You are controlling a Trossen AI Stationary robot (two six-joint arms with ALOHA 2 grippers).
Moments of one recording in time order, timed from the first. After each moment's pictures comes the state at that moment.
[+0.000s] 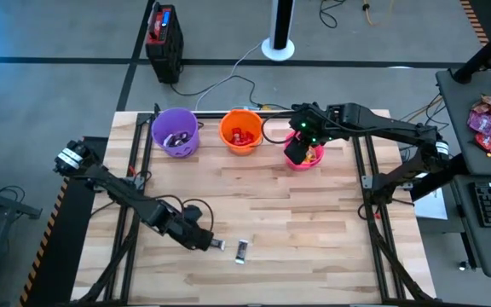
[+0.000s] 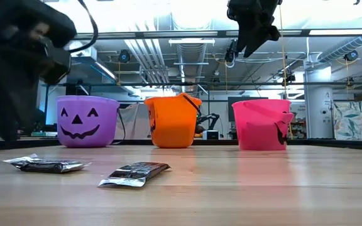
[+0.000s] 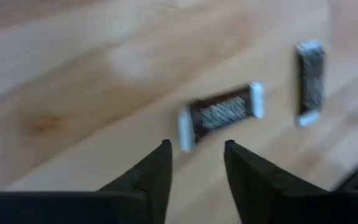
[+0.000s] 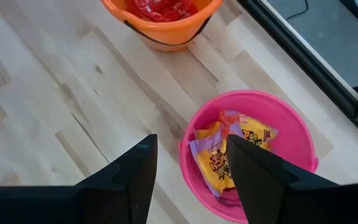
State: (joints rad) left arm -0.56 1.46 0.73 -0.37 -0.11 -1.69; right arm -0.27 1.46 1.52 -1.13 0.15 0.38
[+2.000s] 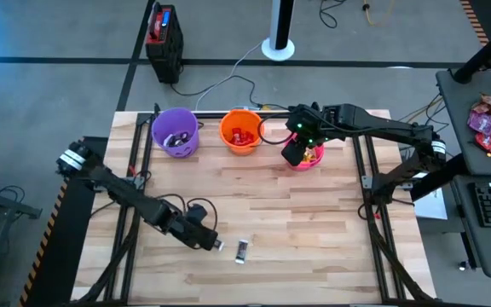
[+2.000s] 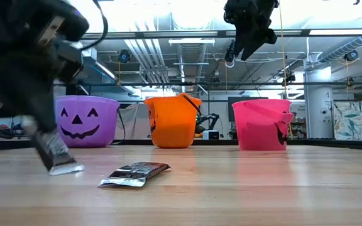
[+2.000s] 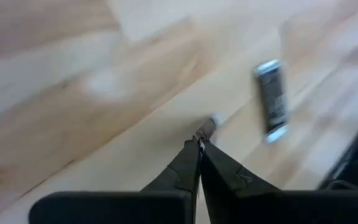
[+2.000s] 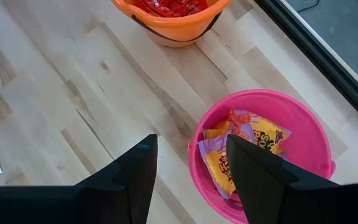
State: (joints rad) left arm -0.54 1.49 0.70 -0.22 -0.18 -1.61; right arm -0.27 1.49 1.52 -1.12 0.12 0.38
